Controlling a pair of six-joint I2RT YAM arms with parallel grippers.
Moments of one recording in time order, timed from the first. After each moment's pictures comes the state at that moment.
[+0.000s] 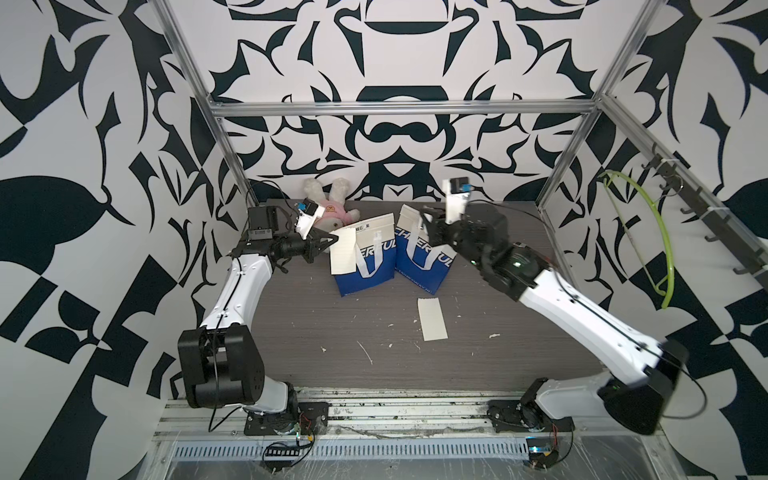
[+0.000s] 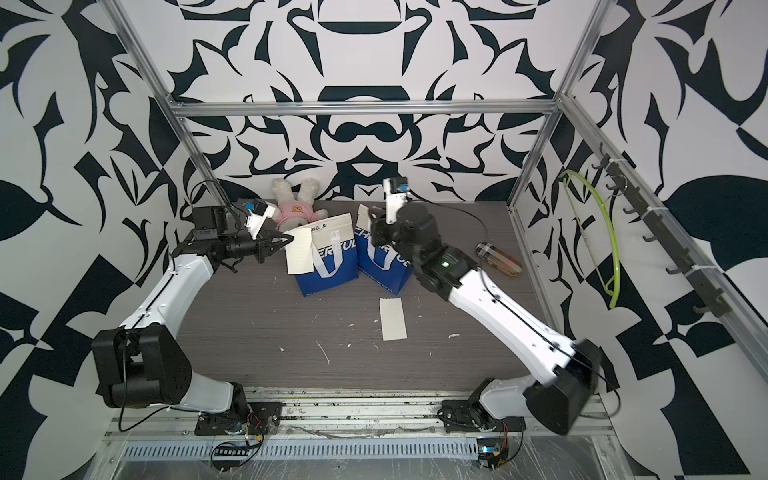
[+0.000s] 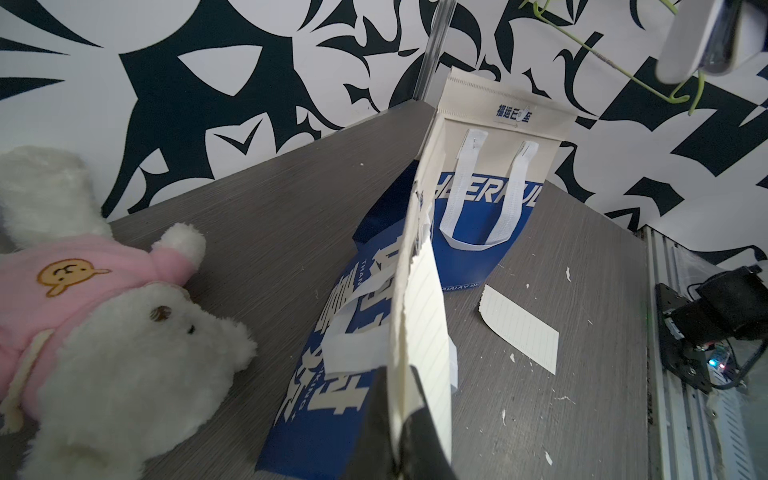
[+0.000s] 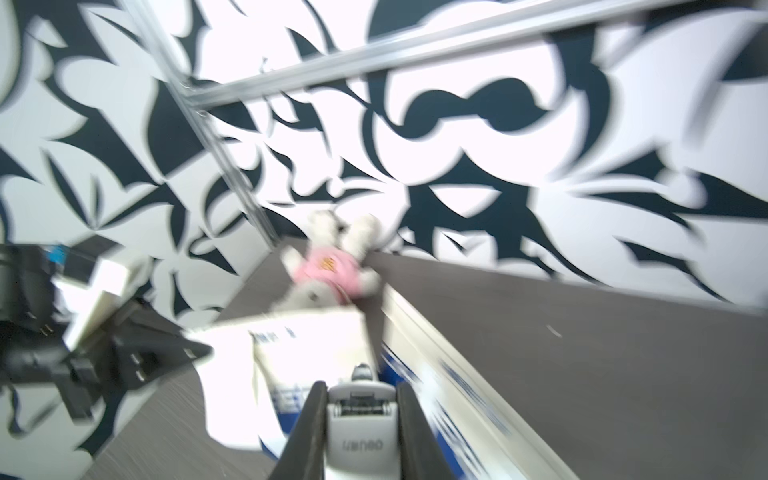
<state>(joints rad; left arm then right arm) 0.04 1.46 1.19 -0.45 1.00 0.40 0.75 1.47 1.42 -0.13 0.19 0.31</state>
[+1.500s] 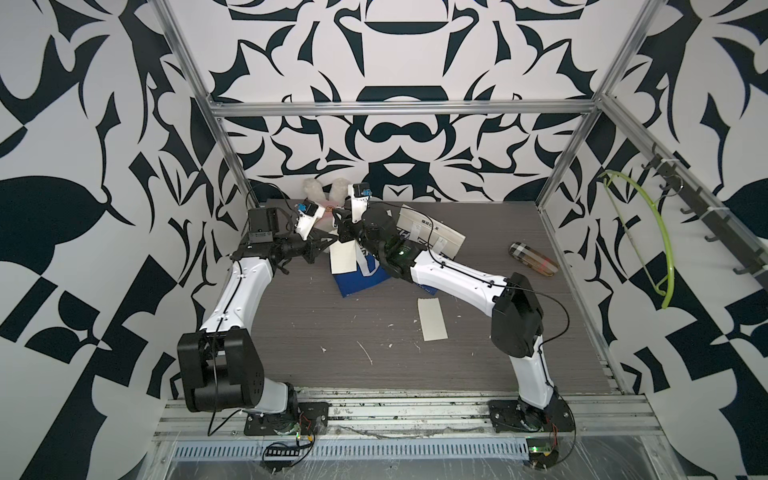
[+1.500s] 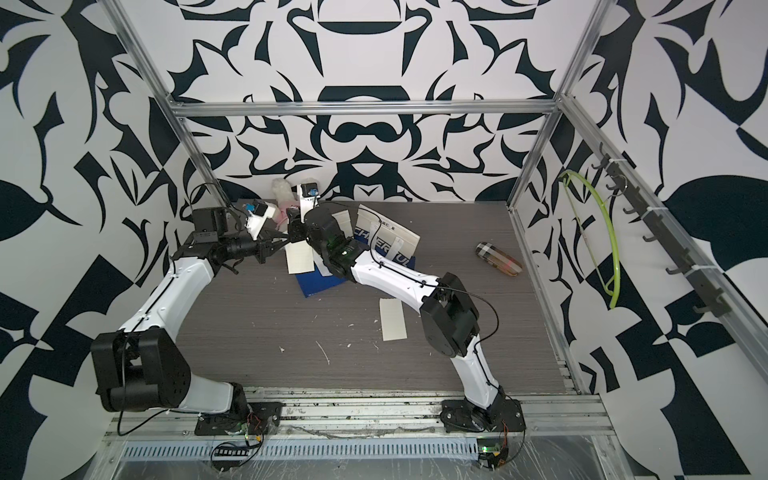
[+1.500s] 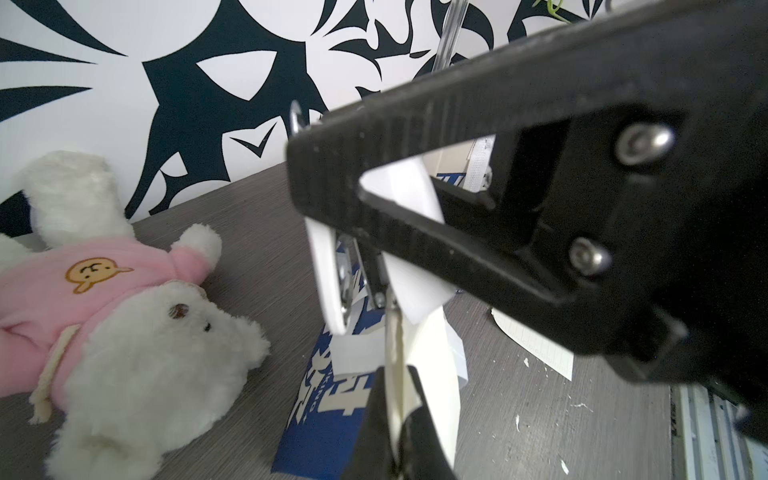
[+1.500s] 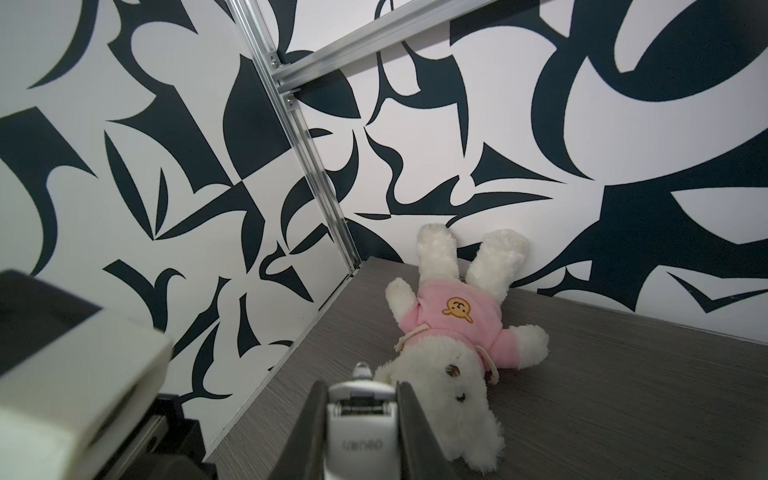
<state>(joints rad) 0.04 1.45 1.16 -0.40 0.97 0.39 0.91 2.07 1.84 0.14 0.22 0.36</state>
